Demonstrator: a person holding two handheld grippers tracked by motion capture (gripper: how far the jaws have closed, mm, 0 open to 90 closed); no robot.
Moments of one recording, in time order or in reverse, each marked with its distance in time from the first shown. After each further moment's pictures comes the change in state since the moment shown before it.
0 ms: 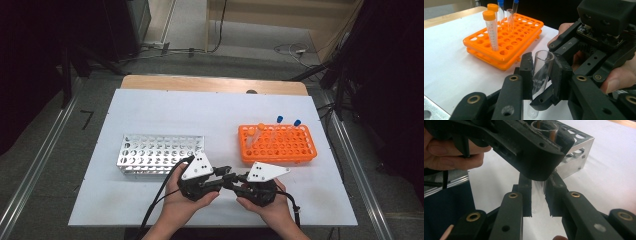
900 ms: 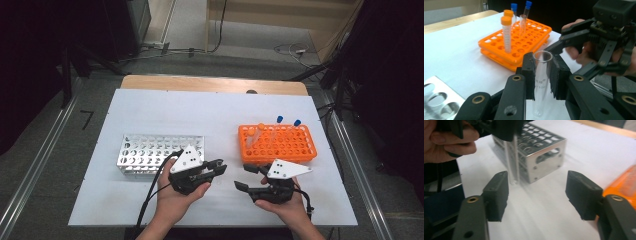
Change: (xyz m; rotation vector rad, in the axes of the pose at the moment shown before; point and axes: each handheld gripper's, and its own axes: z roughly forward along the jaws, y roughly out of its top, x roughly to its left) left arm 0.020 0.004 -0.018 -0.039 0.042 -0.044; right arm -0.026 -0.013 -0.039 -0.068 -0.056 0.049
